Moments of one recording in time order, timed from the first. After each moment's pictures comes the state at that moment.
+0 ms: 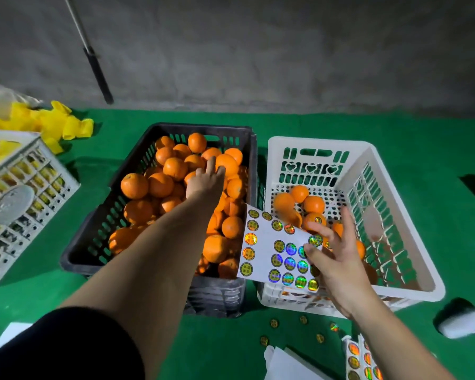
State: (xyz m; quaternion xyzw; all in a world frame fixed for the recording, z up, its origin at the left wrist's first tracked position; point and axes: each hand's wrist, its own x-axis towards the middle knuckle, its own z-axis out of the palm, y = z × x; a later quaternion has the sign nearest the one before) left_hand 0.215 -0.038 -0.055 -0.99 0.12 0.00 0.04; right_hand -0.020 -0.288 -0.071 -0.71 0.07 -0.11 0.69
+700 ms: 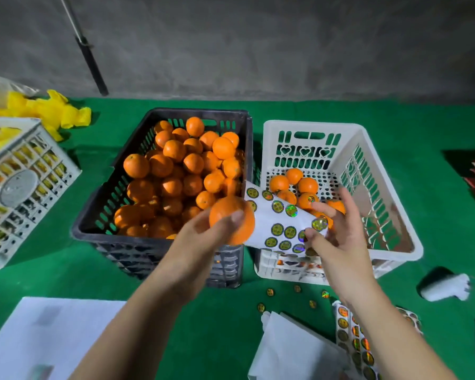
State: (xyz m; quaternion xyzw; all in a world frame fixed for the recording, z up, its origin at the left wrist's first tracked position) left_hand -0.045 -0.018 0.024 -0.63 0.02 0.17 -0.75; right_hand -0.074 -0.271 -0.047 -0.73 0.06 -0.17 0.66
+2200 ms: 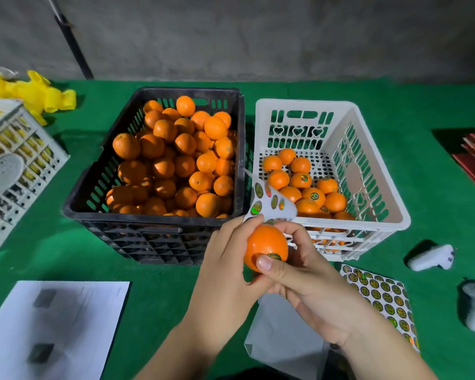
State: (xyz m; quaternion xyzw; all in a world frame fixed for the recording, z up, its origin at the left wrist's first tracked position) left_hand -0.126 -0.041 -0.022 -0.86 0.20 -0.03 -0.47; right_hand -0.154 -0.204 0.006 -0.59 0.09 0.15 0.79
